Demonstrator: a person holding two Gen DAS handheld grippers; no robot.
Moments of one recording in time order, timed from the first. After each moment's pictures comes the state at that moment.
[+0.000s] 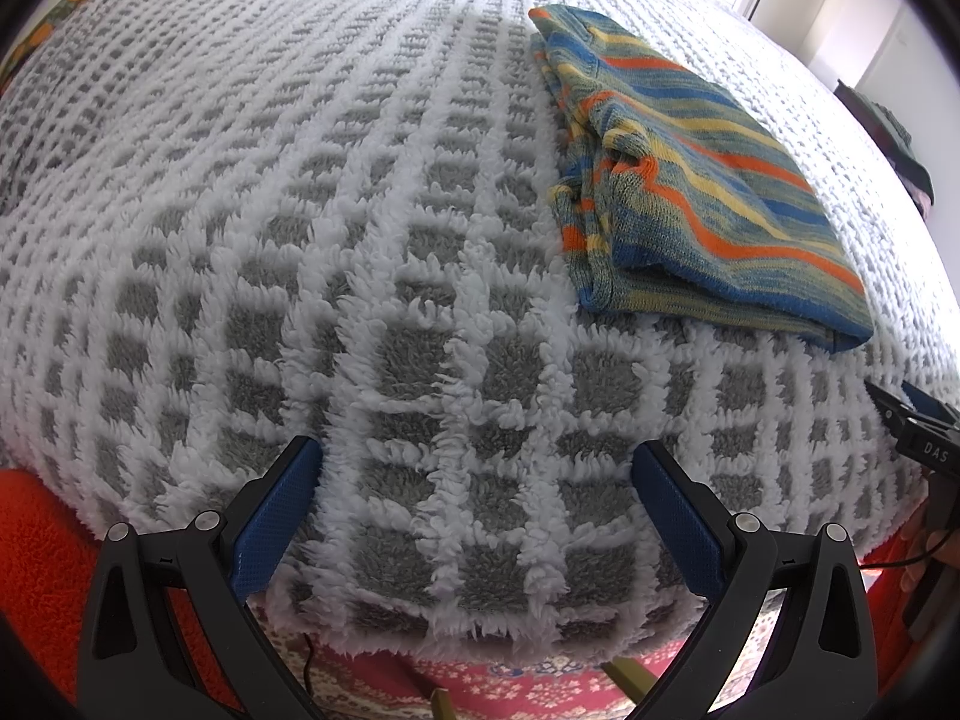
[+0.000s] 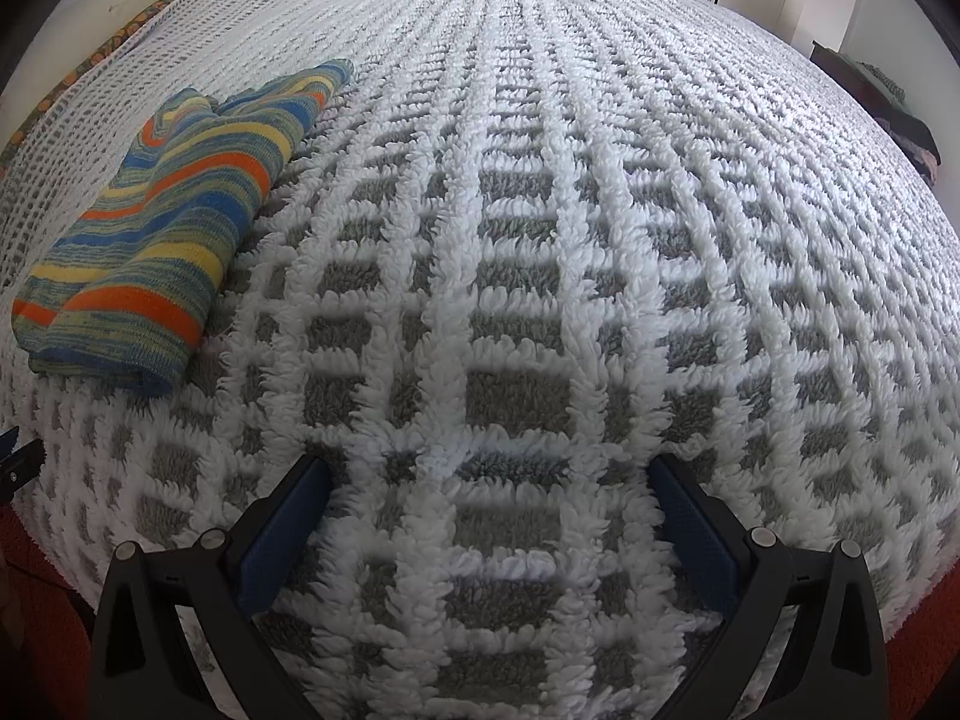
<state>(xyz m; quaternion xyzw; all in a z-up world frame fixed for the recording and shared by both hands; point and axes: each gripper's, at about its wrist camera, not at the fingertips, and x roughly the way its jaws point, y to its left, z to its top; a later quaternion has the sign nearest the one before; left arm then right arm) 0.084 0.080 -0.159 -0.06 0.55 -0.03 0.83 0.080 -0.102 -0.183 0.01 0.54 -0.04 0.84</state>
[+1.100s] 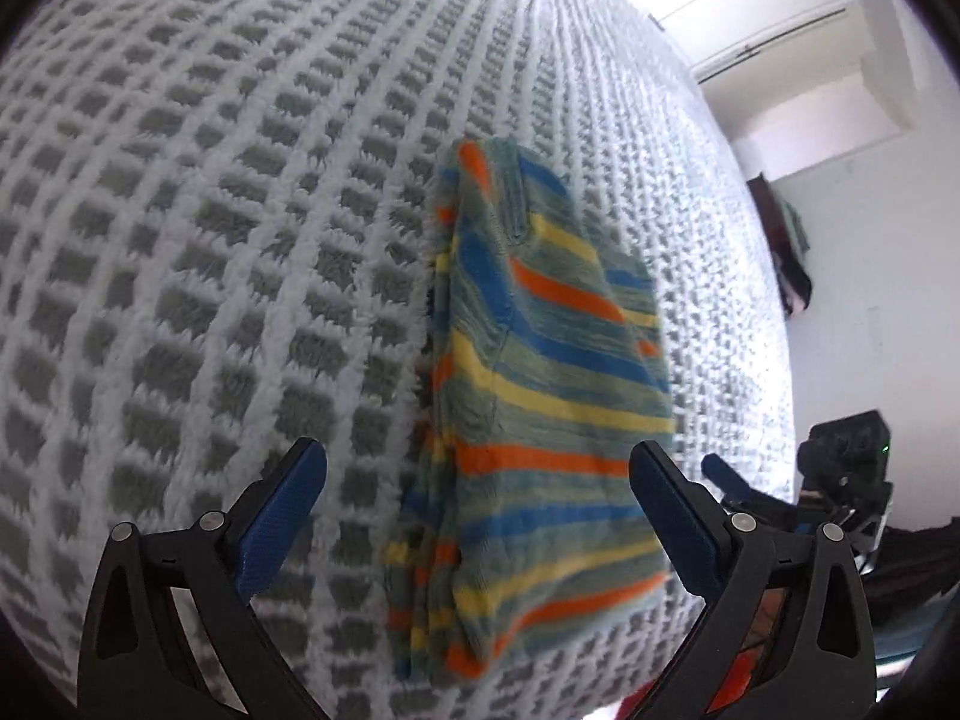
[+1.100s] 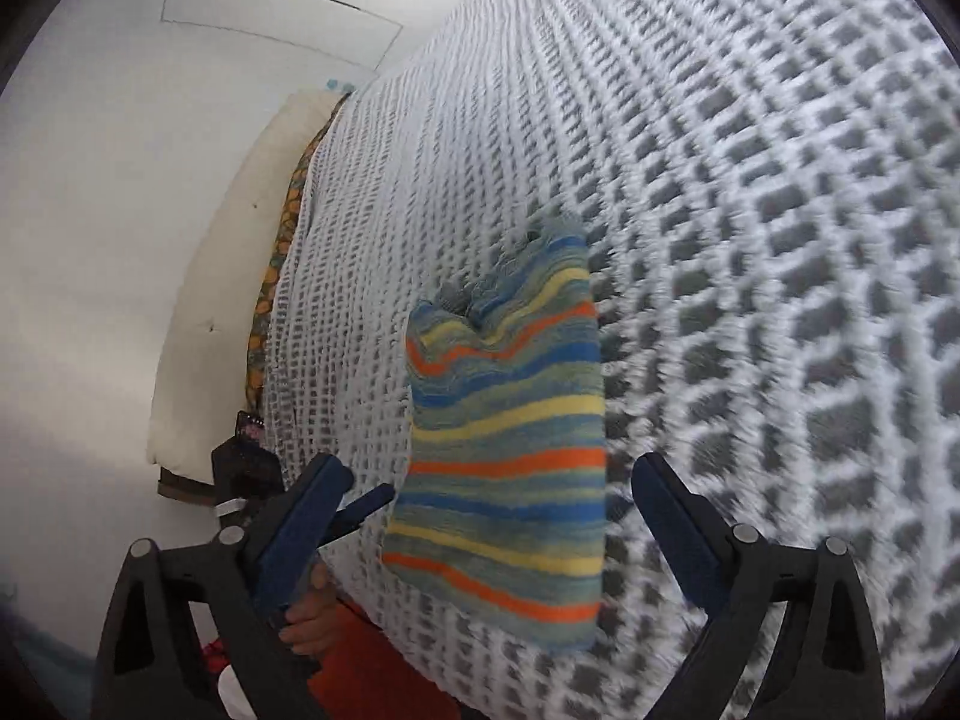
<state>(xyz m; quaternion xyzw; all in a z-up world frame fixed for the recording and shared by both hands) 0.233 0.172 -0.148 -0.26 0.59 -0.15 0.75 0.220 -0.134 -0.143 0.38 0.51 0.22 0.74</state>
